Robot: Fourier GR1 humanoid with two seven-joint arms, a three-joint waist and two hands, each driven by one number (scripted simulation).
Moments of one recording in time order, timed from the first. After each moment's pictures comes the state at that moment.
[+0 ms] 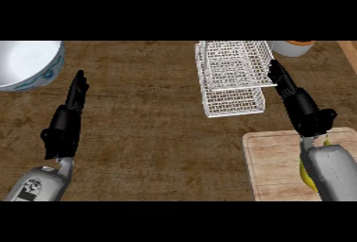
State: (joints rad) left arm -0.21 0.39 -0.27 -1.56 0.07 0.45 0.04; right arm -0.34 -0.34 0.11 -1.34 -0.10 0.00 -0.12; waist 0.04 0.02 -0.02
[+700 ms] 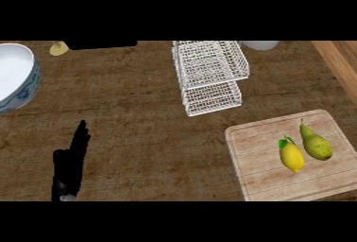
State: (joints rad) left arm 0.06 0.31 -0.26 -1.44 0.16 0.45 0.06; right arm -0.08 -0.44 -0.41 -1.54 -0.09 -0.47 -0.07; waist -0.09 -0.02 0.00
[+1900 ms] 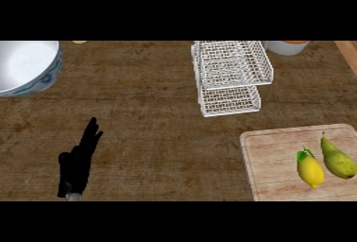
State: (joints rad) left arm 0.04 0.29 -0.28 -1.43 0.16 0.36 -0.01; right arm 0.49 -0.74 -0.16 -2.35 0.39 -0.17 0.98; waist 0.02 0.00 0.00
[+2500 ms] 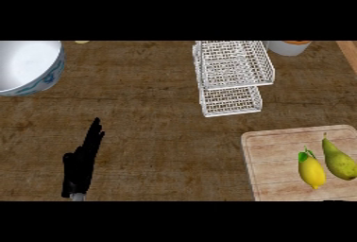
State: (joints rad) left arm 0.04 0.26 -0.28 -1.42 0.14 0.35 -0.01; right arm 0.26 -0.68 0.15 -2.20 0.70 -0.06 1.14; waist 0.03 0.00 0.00
